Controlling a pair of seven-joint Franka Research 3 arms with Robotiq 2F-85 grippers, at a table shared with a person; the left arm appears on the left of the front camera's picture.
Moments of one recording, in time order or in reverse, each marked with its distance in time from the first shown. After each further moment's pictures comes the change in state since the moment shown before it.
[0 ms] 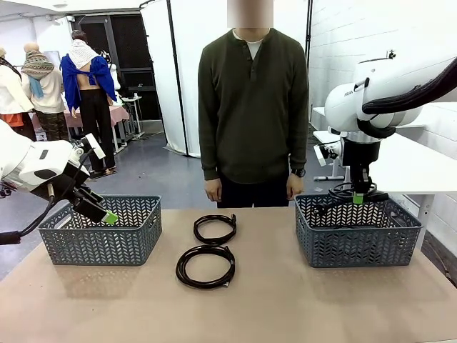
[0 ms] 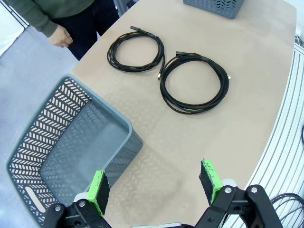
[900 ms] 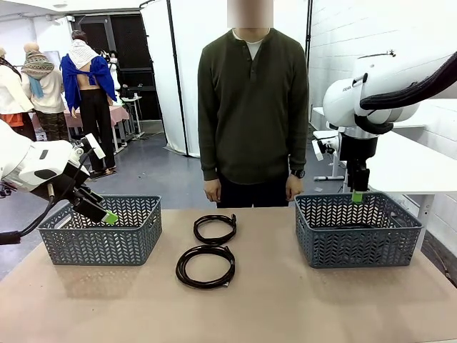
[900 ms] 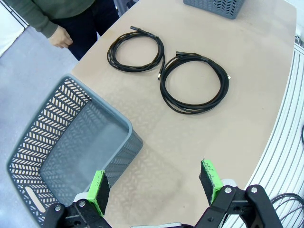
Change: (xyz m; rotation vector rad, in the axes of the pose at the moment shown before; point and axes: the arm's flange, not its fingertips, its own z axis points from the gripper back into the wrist) left arm 0.000 0.000 0.000 0.000 0.000 0.000; right arm 0.005 -0.007 0.011 -0.014 -0.020 -0.026
